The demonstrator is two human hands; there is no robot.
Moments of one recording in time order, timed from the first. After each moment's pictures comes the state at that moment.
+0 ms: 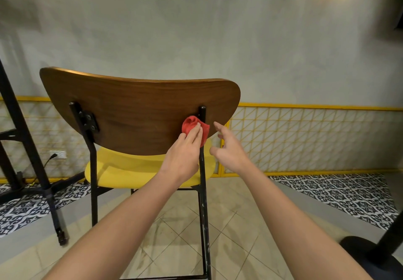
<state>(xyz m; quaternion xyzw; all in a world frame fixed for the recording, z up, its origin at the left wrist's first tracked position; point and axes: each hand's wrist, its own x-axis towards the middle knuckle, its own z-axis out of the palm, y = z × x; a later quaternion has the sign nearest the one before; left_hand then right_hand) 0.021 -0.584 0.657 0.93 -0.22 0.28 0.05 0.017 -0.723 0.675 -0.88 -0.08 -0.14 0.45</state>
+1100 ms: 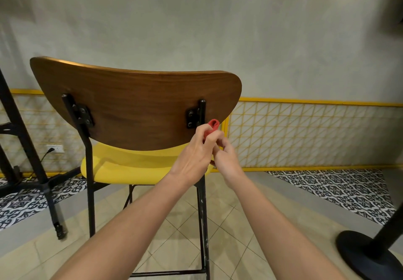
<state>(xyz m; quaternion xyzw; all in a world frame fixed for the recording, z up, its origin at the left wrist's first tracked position) 0.032 -0.603 0.635 0.84 -0.36 0.34 0.21 0.031 -0.706 0.633 -0.73 -0.01 -0.13 0.67</state>
